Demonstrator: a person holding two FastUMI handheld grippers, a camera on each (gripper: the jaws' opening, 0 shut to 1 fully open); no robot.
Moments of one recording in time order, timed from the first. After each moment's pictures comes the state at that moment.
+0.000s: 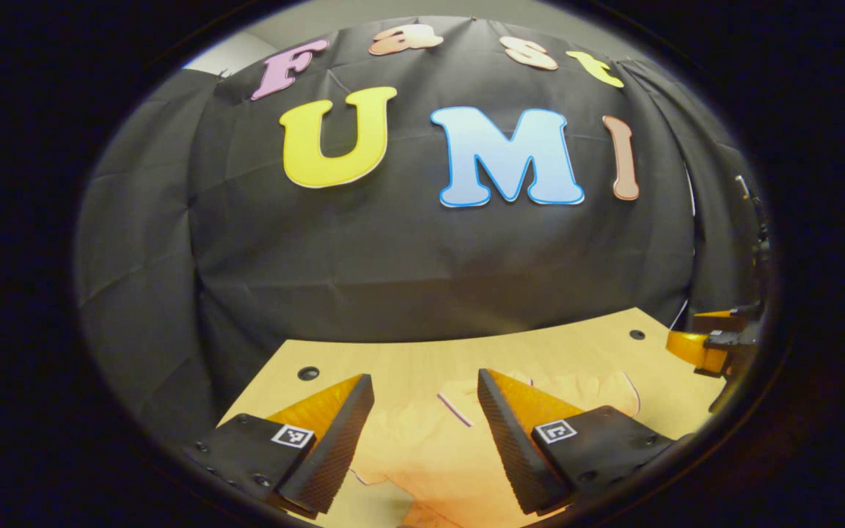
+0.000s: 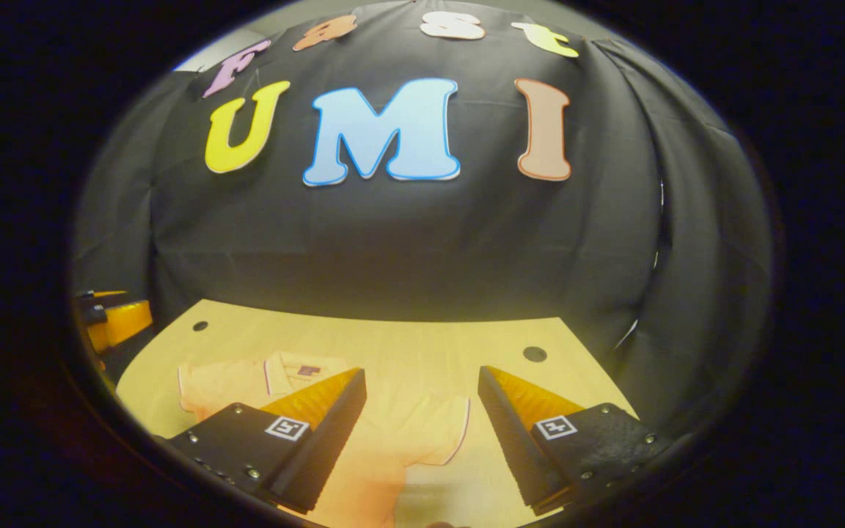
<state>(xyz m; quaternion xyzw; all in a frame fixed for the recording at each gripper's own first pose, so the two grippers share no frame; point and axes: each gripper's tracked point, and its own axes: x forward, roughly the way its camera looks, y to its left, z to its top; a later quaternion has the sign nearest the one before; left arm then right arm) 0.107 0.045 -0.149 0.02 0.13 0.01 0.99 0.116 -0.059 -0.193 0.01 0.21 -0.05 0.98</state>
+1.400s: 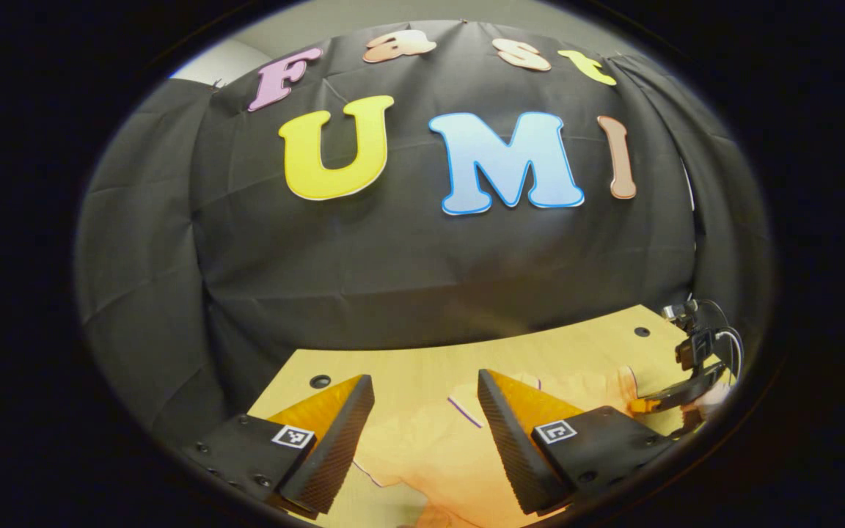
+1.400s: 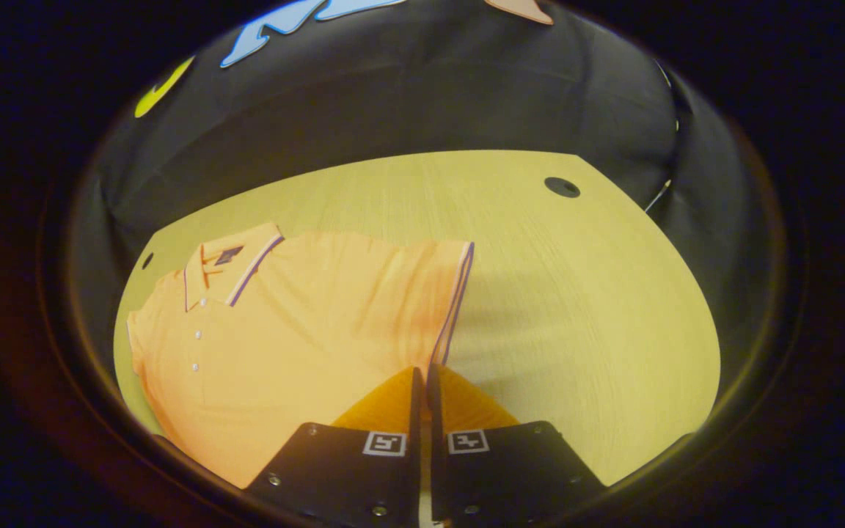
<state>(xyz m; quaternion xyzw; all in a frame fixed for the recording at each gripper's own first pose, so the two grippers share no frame) 0.096 0.047 -0.133 0.04 0.12 0.01 0.99 0.129 -0.073 -0.384 0.08 0.43 -0.06 0.89</state>
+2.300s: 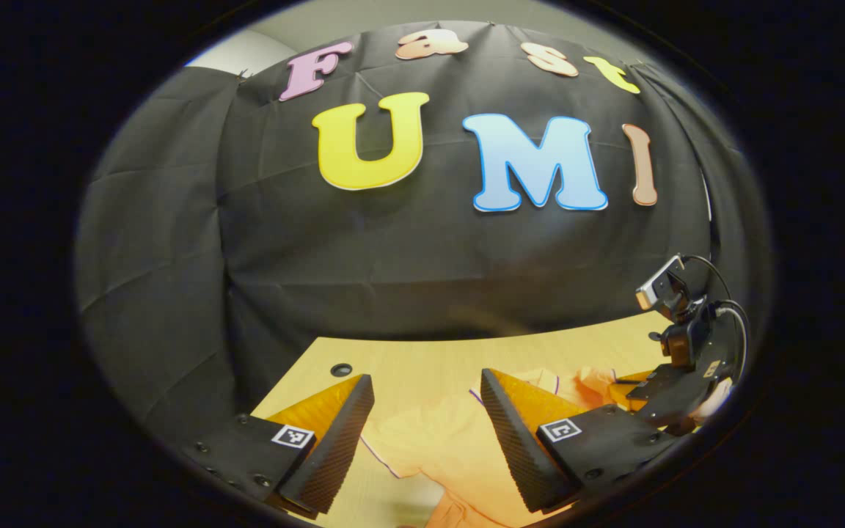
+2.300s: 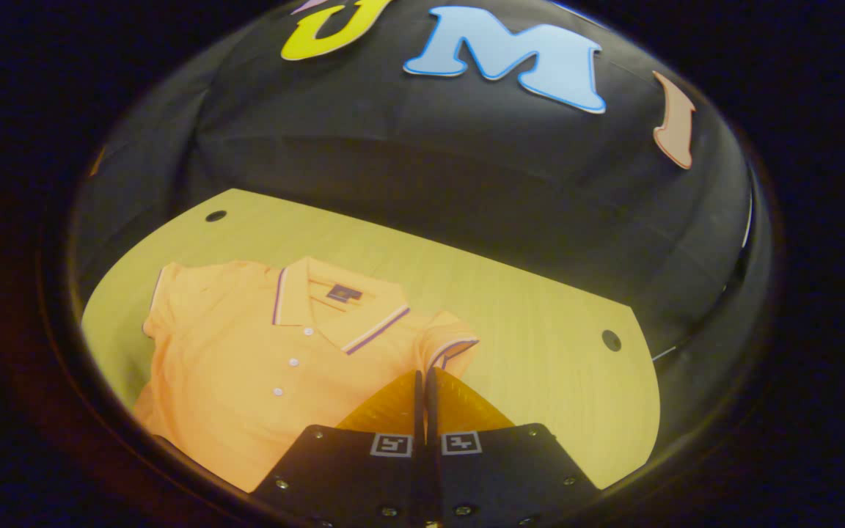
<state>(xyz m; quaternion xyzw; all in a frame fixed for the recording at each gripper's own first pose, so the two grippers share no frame) 0.072 0.100 -0.142 0.01 0.13 0.05 0.99 0.169 0.059 -0.293 -0.14 0.32 0.08 0.94</state>
